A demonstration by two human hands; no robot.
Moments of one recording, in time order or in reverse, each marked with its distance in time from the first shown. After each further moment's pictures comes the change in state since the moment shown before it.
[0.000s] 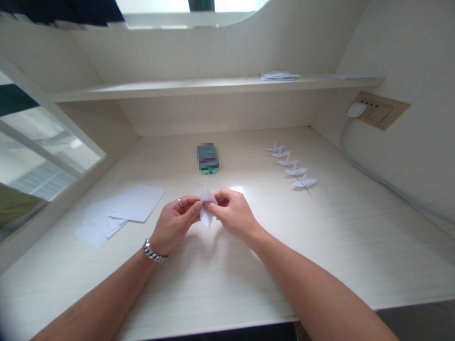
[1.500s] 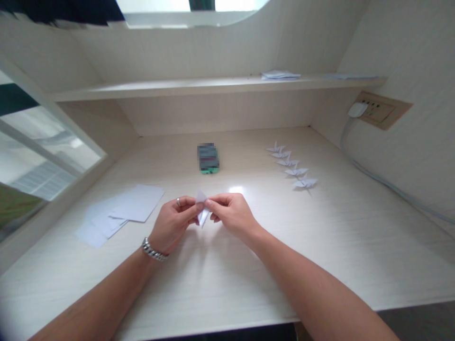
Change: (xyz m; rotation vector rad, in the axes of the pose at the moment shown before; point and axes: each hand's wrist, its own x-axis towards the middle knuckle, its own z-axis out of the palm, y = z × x) left_hand 0.003 0.001 -0.004 0.183 0.103 -0.026; right_hand 0.000 0.002 -0.001 0.037 -0.060 0.076
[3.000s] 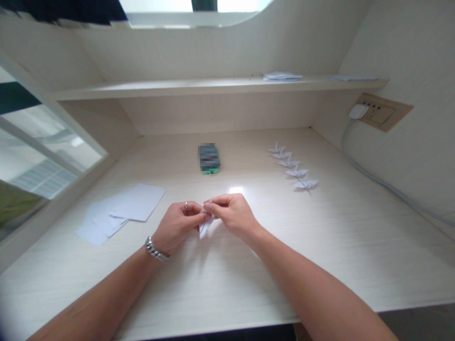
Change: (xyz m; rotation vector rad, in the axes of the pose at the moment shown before) left_hand -0.004 0.006 0.004 0.143 -0.100 -0.097; right_hand 0.002 0.004 -0.002 -0.055 -0.038 -0.061
